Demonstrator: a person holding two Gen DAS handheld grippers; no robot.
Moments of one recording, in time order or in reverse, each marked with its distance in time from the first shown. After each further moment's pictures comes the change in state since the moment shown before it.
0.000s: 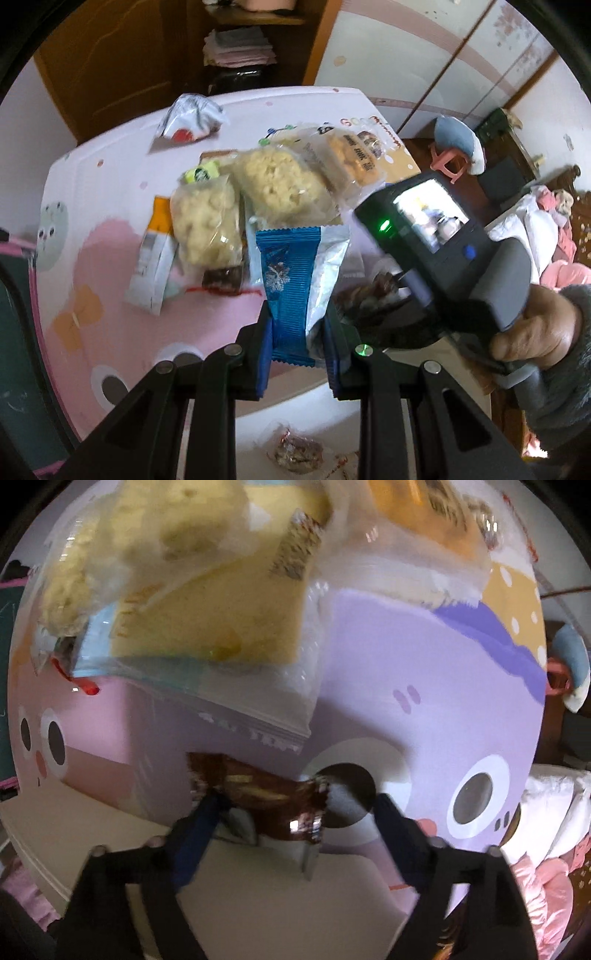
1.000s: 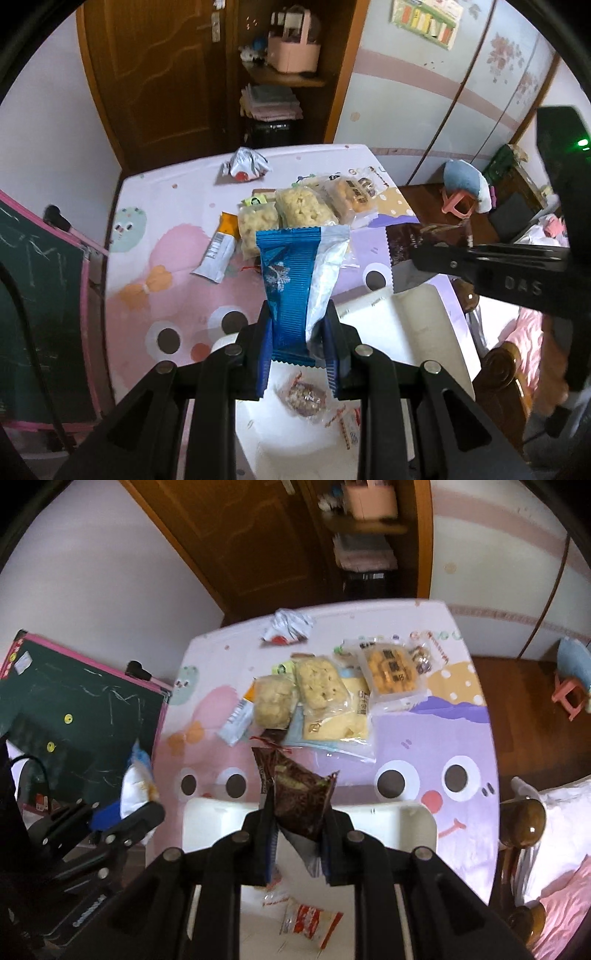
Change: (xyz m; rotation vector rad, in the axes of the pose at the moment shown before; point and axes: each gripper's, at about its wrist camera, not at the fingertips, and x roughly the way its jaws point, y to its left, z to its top) left arm -0.139 -0.015 -0.082 -0.022 -0.229 0.110; right arm -0.199 0.010 -0.156 0.095 -0.583 0.278
